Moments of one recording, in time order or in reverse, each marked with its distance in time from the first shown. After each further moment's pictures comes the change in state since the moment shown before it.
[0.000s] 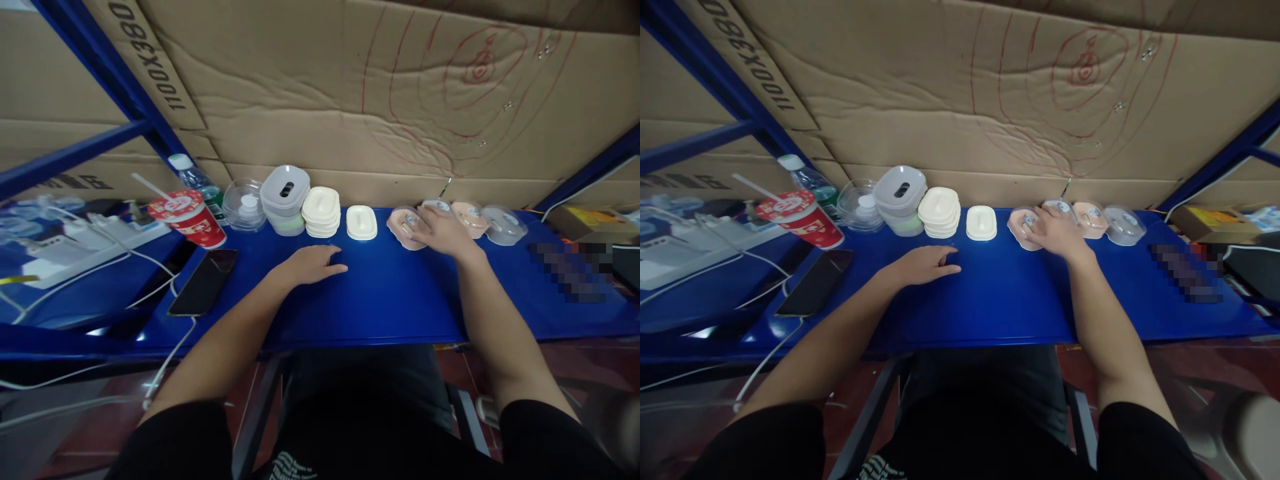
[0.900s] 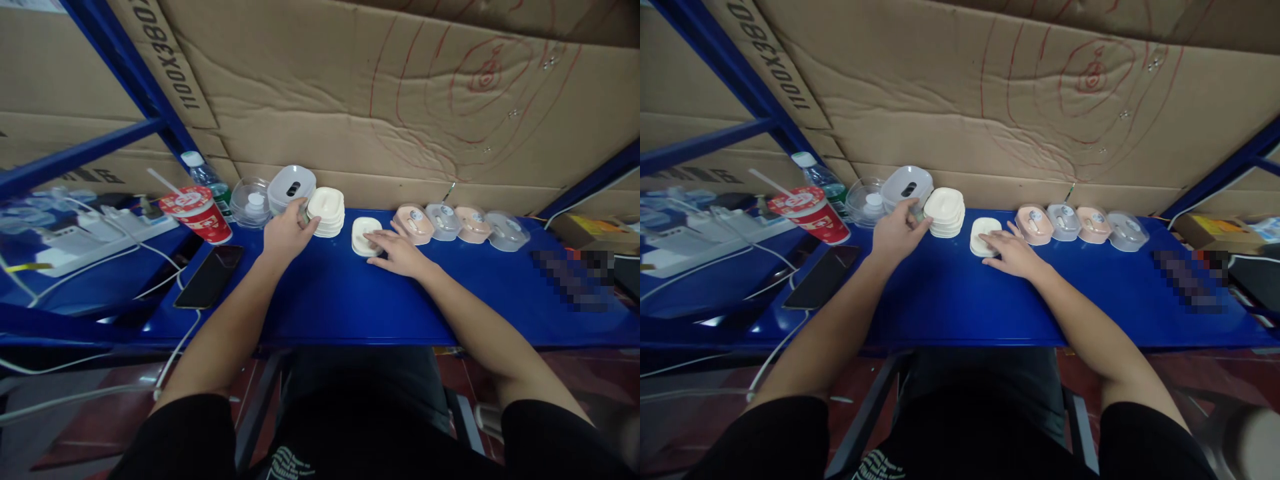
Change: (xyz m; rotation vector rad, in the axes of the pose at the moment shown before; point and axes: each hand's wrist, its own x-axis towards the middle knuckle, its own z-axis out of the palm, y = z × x) left_hand -0.007 -0.022 -0.030 -0.054 0.744 -0.414; right_hand 0.003 -0.082 0.061 0.209 -0.122 -0.404
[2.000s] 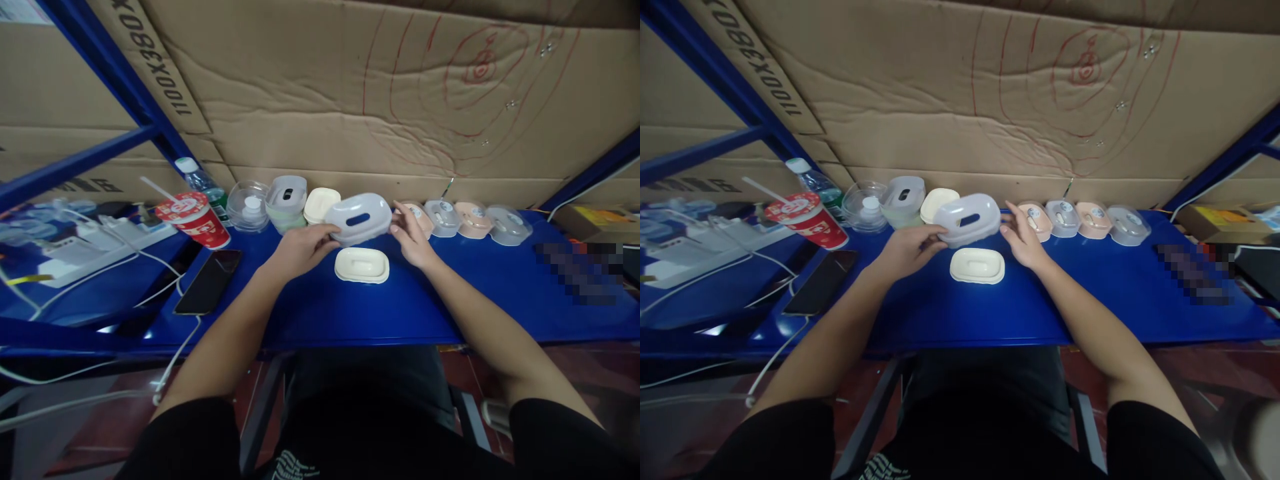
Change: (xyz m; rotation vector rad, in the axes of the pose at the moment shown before) left_hand -0.020 0.013 -0.003 -0.124 -0.232 0.544; right_hand 0.000 0.016 -0.006 0.469 0.371 0.233
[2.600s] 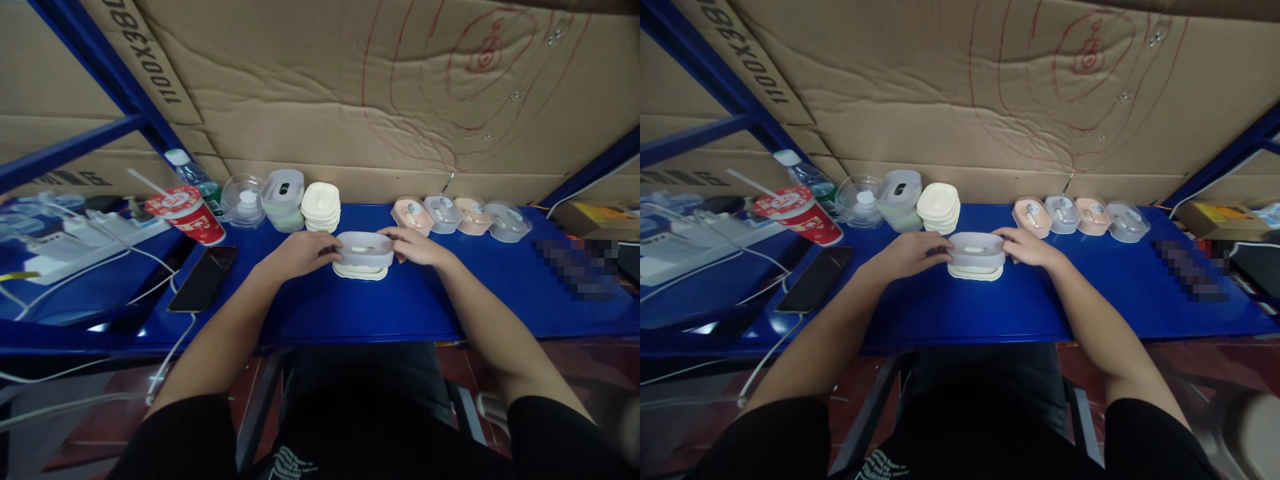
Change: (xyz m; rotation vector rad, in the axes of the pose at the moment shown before) left_hand 0.002 -0.005 0.009 -0.040 -0.222 0.150; right_hand -0.003 -0.025 -0.026 0.002 -0.482 0.303
